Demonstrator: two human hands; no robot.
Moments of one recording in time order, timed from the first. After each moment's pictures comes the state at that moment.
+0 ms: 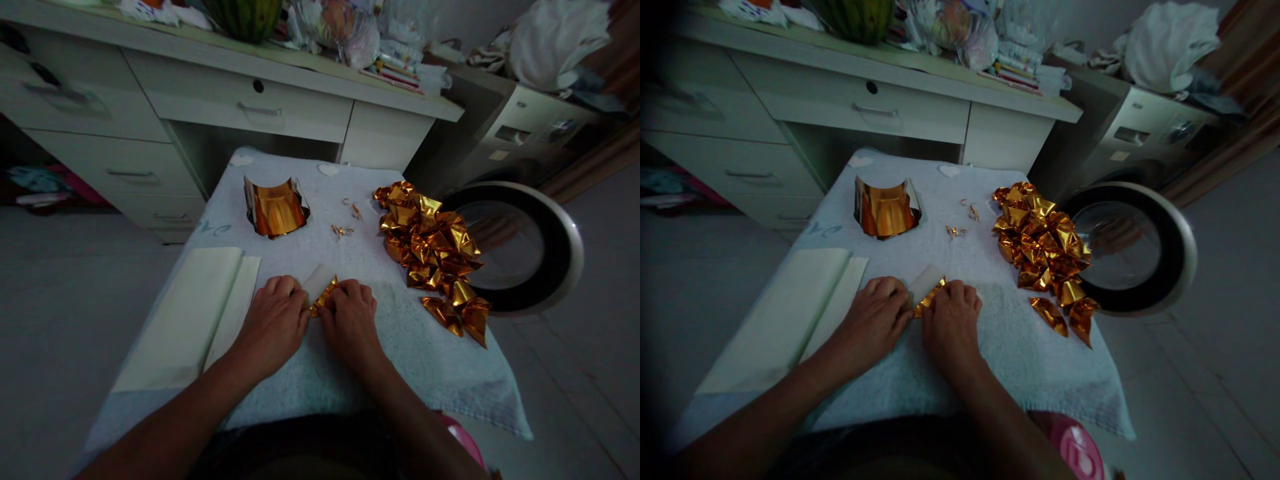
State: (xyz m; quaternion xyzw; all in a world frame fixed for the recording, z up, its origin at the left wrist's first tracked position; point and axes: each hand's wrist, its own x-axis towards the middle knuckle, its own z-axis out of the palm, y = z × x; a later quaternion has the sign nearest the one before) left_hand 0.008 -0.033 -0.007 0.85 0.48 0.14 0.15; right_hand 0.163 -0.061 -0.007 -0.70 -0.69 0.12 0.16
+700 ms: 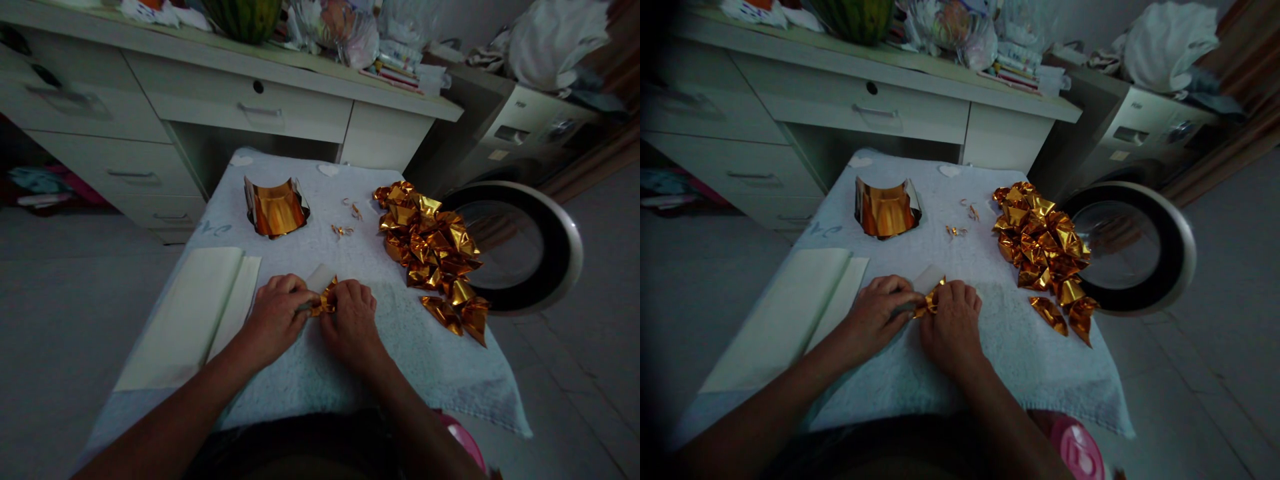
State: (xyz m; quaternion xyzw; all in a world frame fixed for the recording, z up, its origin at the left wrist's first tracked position) left_hand 0.002 -0.024 -0.013 0.84 0.45 0.19 0.24; right_hand 0.166 -0.063 -0.008 -0.69 -0.69 0.14 0.17
